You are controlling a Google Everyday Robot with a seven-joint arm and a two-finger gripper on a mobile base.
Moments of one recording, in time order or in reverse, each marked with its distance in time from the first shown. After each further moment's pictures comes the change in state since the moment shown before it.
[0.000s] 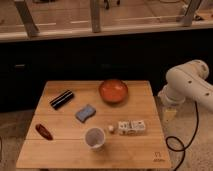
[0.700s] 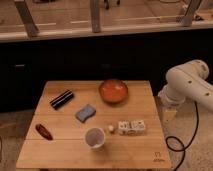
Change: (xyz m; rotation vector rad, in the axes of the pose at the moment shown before) arm 0.000 0.000 0.000 0.000 0.000 0.000
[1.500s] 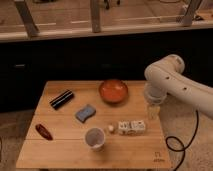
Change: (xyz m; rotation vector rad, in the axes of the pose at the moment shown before) arm -0.081 -0.008 -0.009 -0.016 0.007 -0.103
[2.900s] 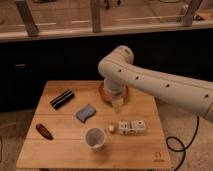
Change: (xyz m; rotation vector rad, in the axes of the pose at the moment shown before) arm -0.166 -0.039 -0.016 0.025 -0.045 -0.299
